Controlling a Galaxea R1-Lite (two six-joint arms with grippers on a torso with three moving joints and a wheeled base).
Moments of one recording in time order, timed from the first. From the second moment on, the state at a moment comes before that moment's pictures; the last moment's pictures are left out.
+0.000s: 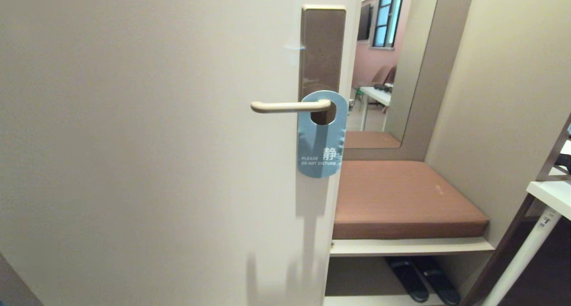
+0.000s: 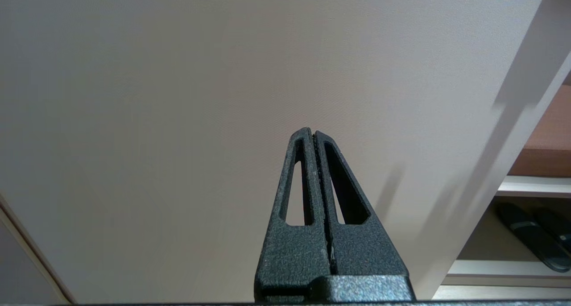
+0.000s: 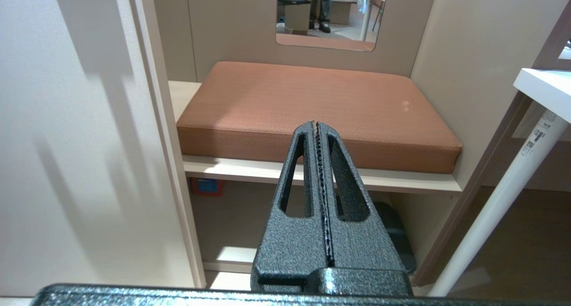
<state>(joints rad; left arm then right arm) 0.00 0.00 0.00 0.00 0.02 -0.07 0.01 0.00 0.00 0.00 0.01 -0.01</state>
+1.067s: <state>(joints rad) 0.00 0.00 0.00 0.00 0.02 -0.07 0.01 0.01 -0.07 0.03 0.00 0.00</state>
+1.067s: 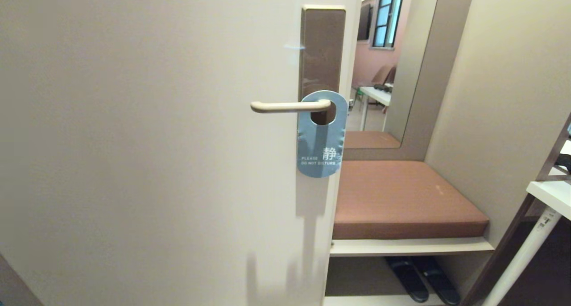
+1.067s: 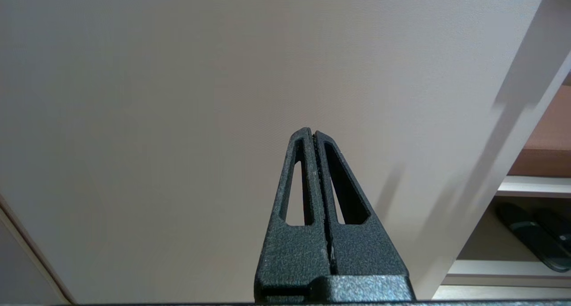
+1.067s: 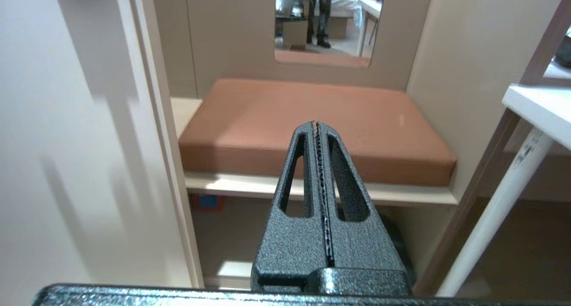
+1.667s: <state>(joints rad) 0.00 0.00 0.00 0.00 0.02 -0.07 0.01 0.41 -0.34 -0.03 -0.01 0.00</state>
